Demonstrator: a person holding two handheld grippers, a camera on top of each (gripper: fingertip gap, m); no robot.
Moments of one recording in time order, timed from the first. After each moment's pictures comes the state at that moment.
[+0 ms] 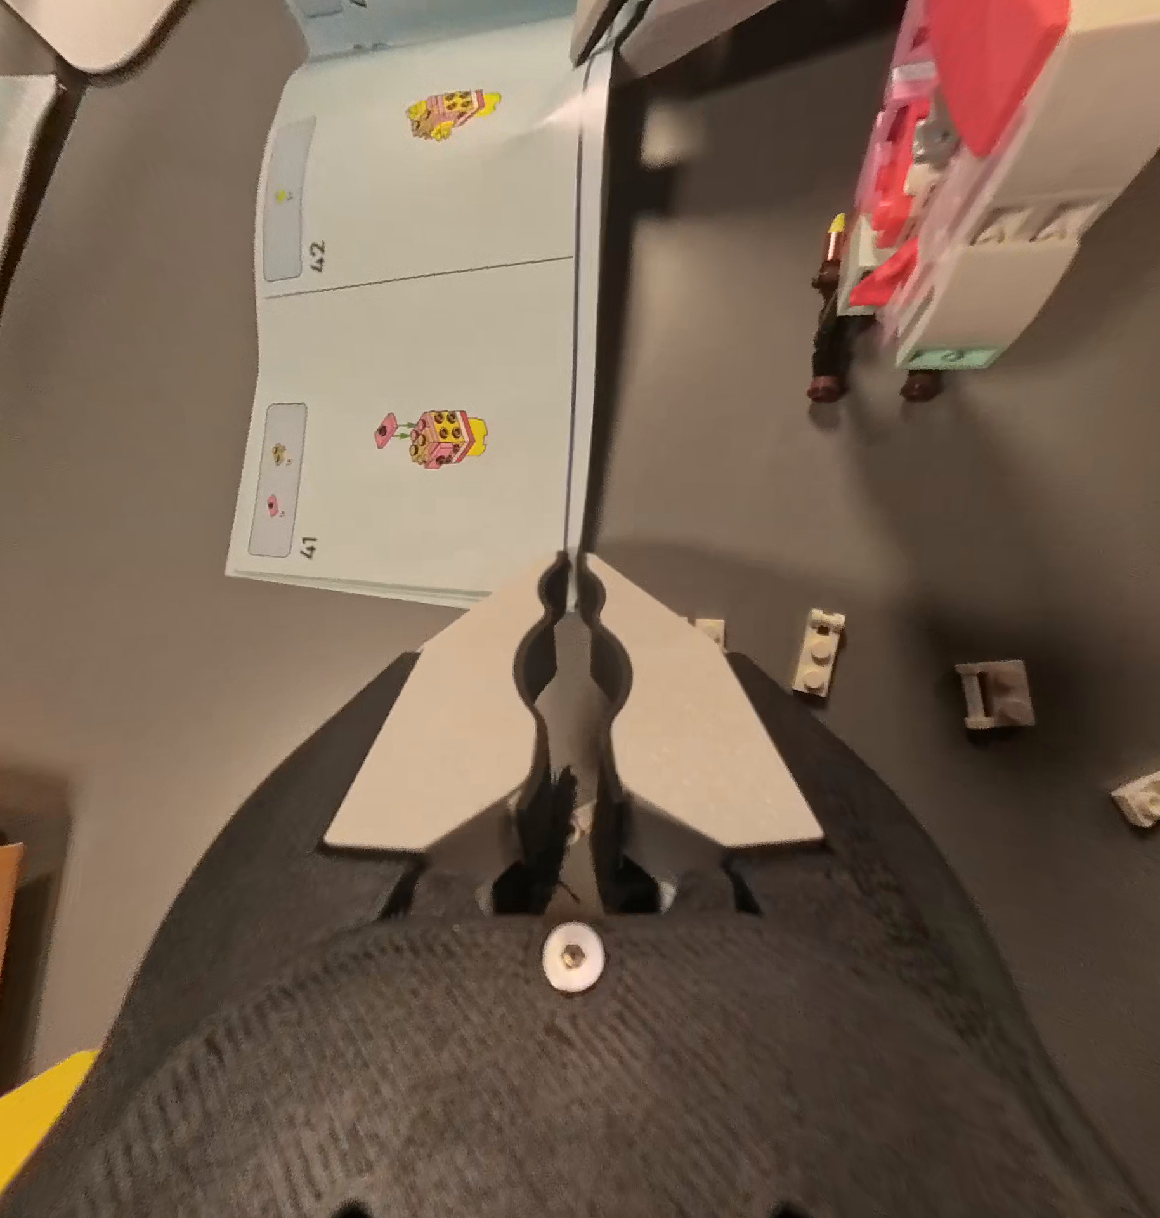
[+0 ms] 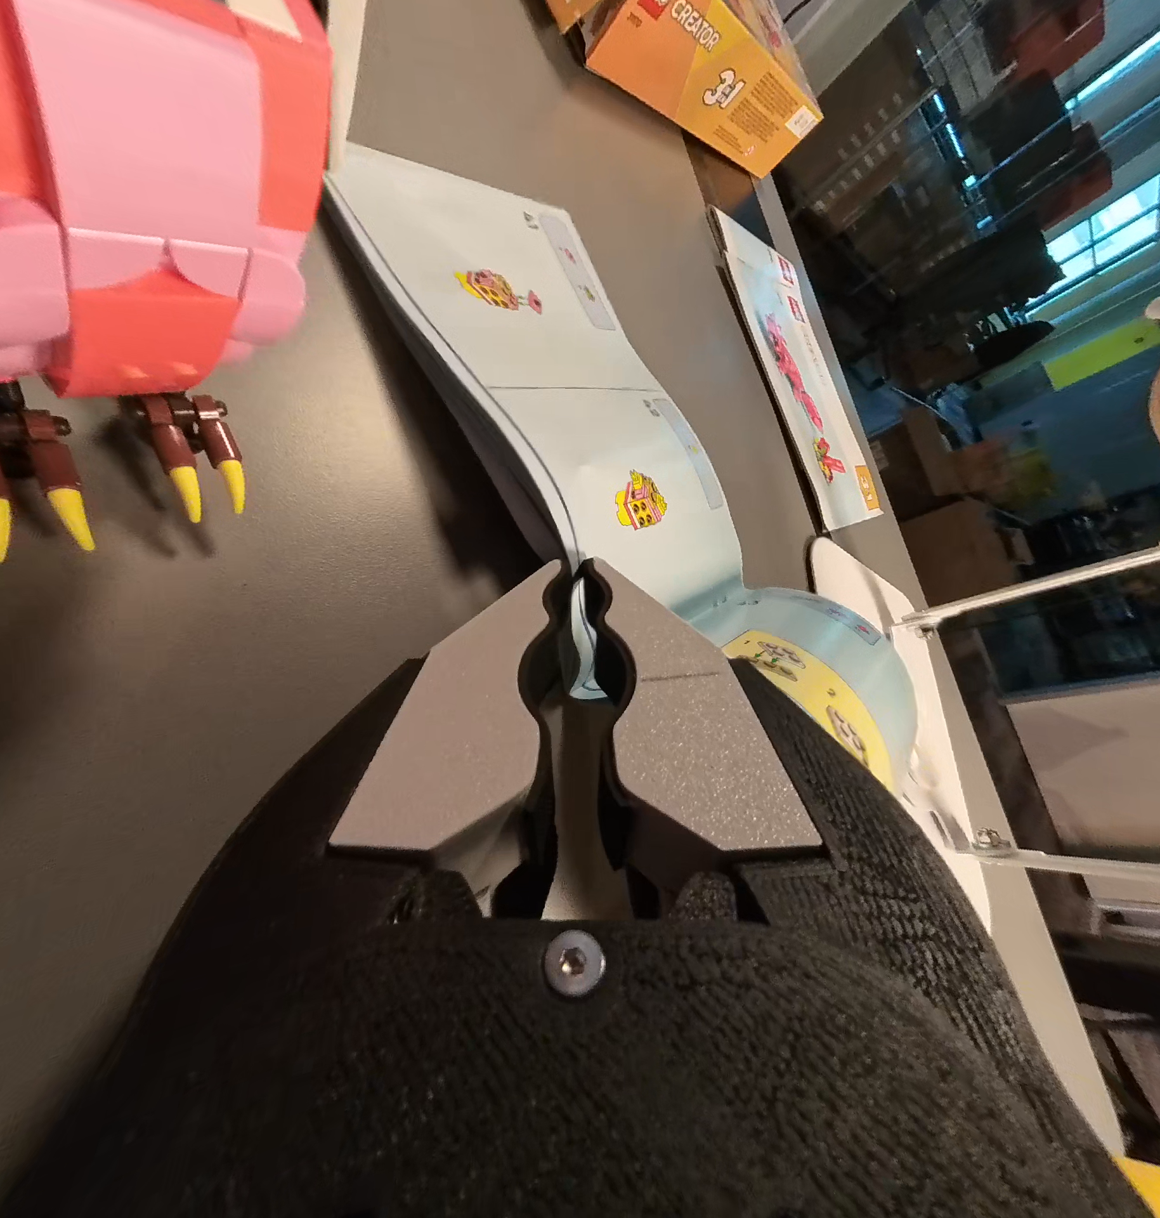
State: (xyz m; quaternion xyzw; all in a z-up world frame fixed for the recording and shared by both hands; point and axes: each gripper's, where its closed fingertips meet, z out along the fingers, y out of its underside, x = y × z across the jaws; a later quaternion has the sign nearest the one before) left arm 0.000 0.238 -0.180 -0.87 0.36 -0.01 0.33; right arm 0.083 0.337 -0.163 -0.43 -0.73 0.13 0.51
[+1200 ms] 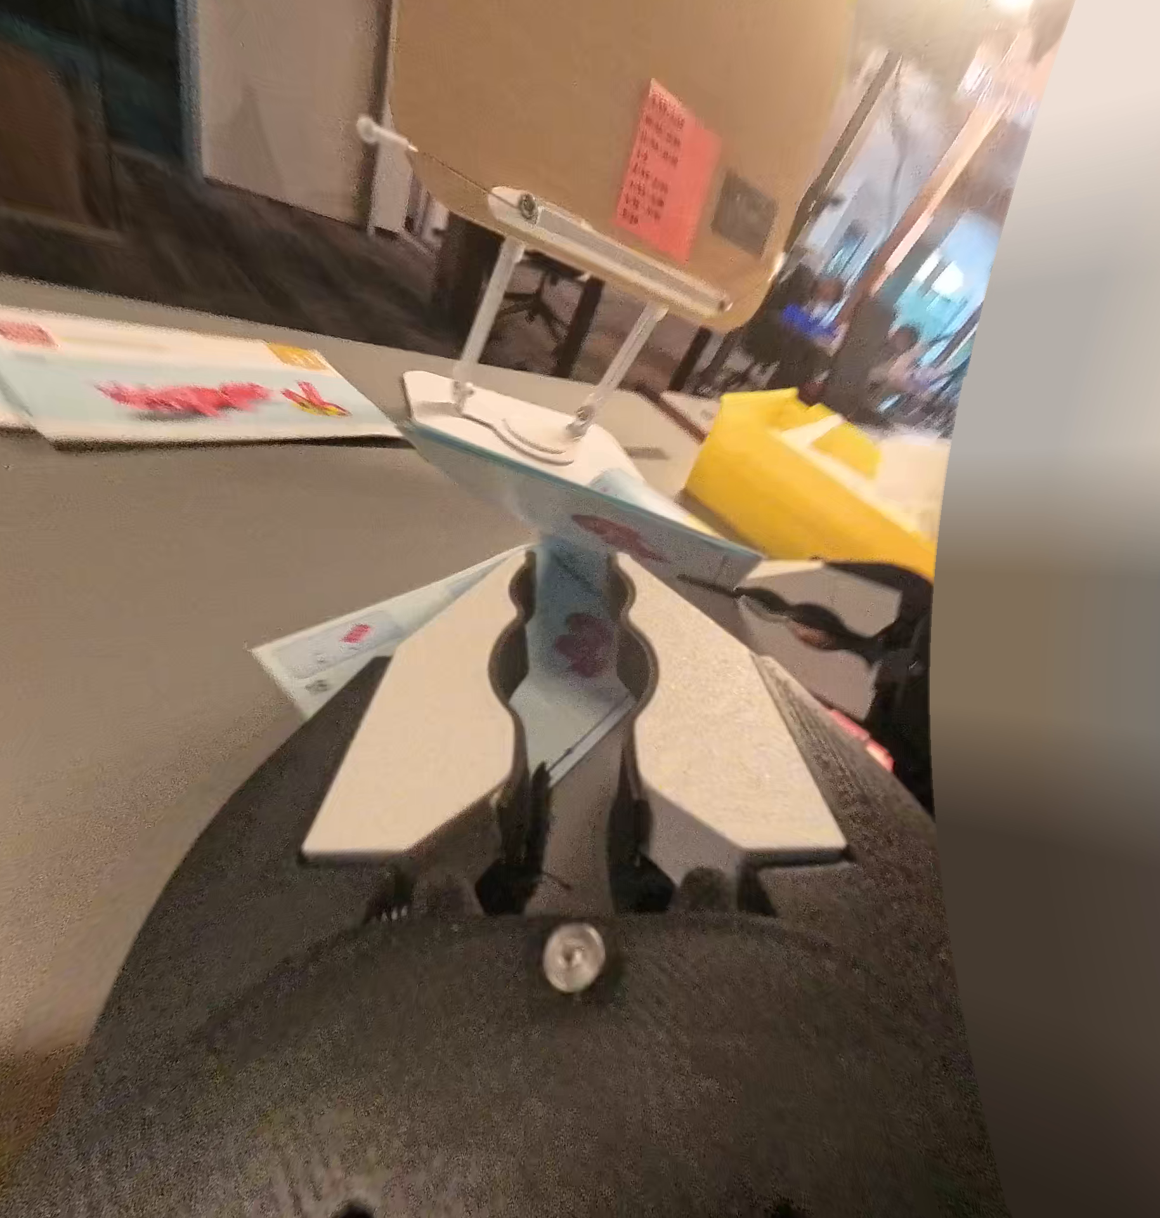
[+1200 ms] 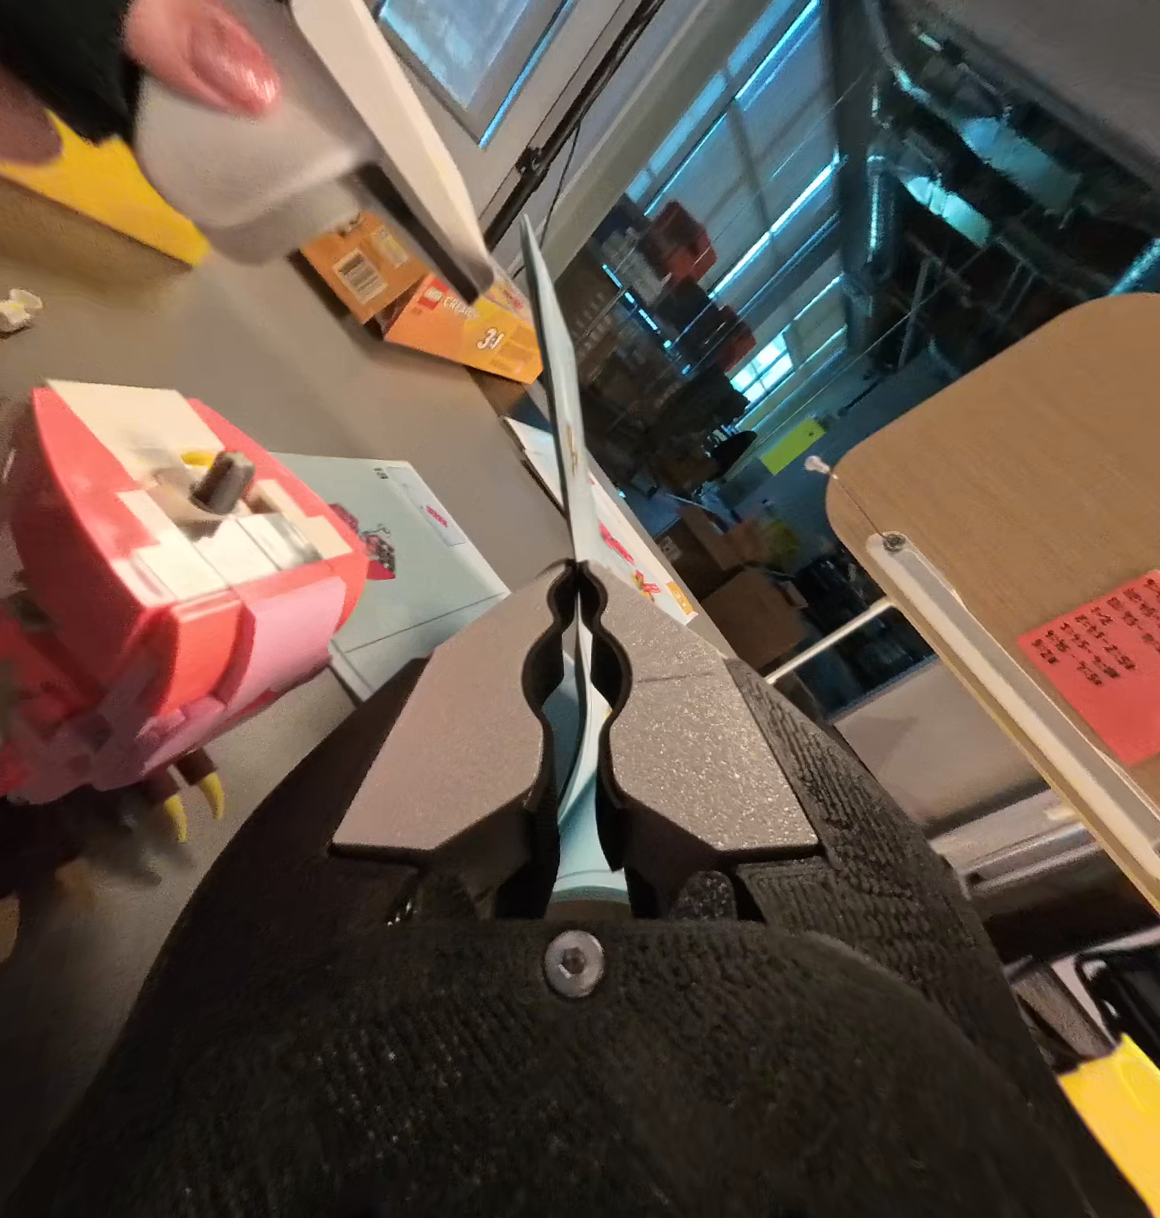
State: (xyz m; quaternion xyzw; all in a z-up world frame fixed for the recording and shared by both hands) left arm -0.006 0.279 -0.066 -0.74 -0.04 -0.24 0.62; right arm 0.059 0.317 -0.093 -0.41 -0.59 0.14 0.68
